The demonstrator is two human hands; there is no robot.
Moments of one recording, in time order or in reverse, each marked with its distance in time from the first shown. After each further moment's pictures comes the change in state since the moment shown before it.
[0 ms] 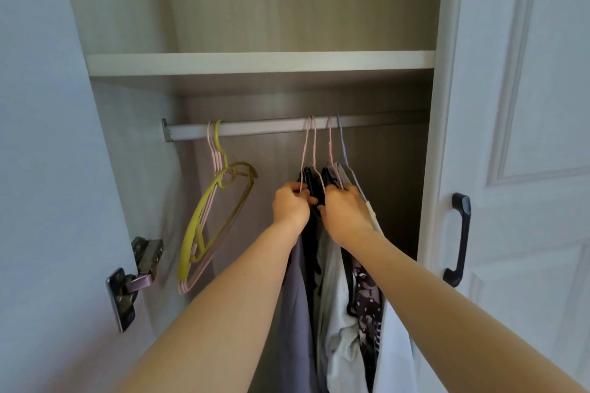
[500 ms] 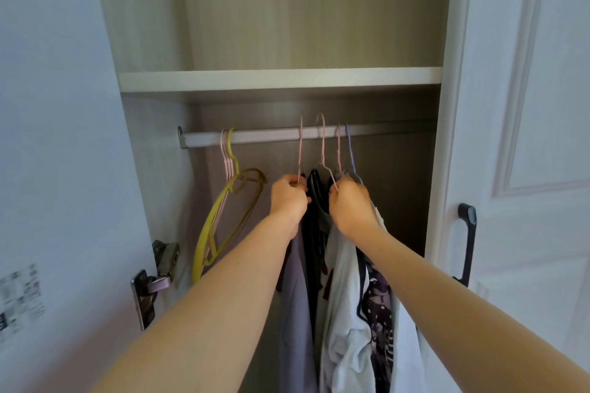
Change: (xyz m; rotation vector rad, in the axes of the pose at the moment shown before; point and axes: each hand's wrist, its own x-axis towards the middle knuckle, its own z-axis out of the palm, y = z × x) left_hand -0.010 0.035 -0.024 -0.126 0.042 -0.012; right_hand 0.013 -0.010 -0.013 0.267 0.114 0.082
